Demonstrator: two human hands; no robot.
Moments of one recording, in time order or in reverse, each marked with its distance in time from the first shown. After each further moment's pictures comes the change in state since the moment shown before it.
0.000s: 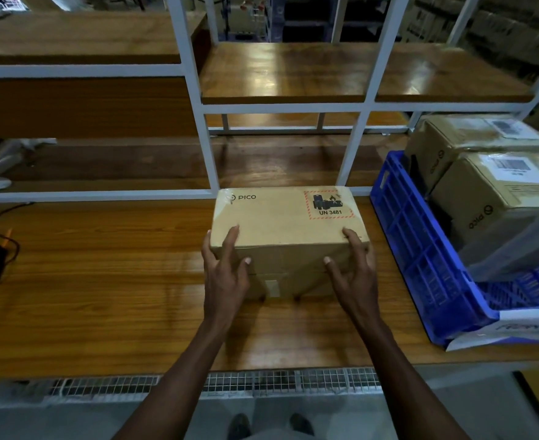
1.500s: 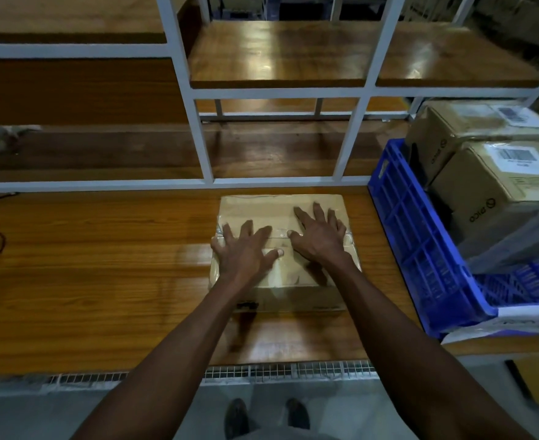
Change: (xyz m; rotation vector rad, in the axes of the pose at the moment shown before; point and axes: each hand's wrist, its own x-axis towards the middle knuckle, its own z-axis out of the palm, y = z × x) left_hand 0.052 0.017 0.044 0.702 -0.505 -0.028; right_hand 0.092 -0.018 0.057 -0.719 -0.576 0.117
